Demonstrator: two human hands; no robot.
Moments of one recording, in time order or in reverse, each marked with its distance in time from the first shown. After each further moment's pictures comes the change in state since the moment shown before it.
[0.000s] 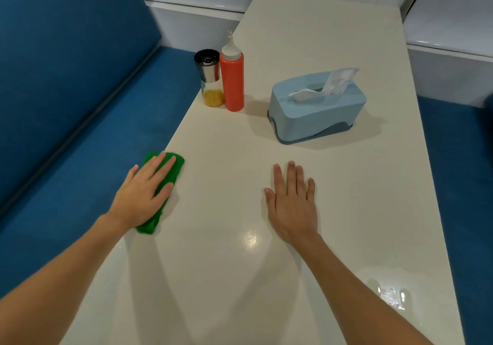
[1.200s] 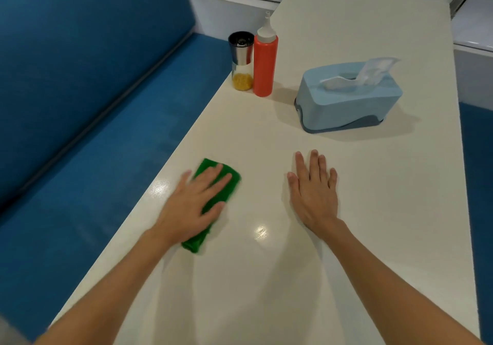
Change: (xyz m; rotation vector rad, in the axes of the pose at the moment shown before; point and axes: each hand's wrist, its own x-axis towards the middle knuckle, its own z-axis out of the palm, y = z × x) left_hand -0.069 0.077 0.016 -0.059 -0.032 0.144; right_hand 0.000 0.009 -0.010 0.126 -0.088 -0.055
